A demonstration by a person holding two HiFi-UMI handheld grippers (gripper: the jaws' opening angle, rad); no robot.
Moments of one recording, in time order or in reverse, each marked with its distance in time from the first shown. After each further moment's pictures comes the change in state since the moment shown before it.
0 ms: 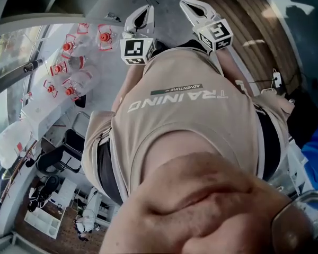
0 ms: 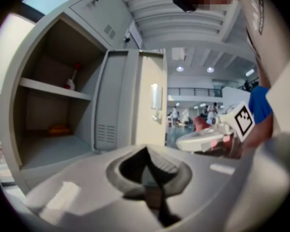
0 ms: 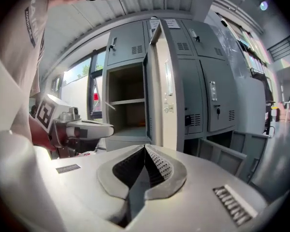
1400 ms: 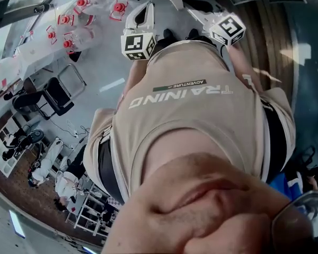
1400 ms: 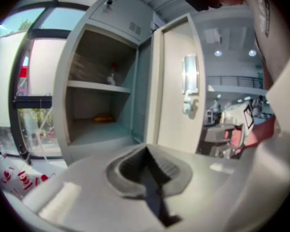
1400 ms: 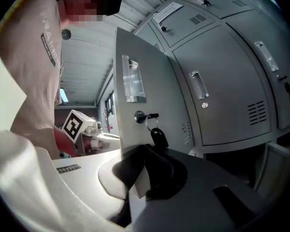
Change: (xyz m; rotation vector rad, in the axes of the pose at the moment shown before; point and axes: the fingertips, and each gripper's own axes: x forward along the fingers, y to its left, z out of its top) left arm -0.018 0.041 -0.023 -0.128 0.145 0.461; right arm 0.045 0.012 0.019 0.013 -0.078 0.674
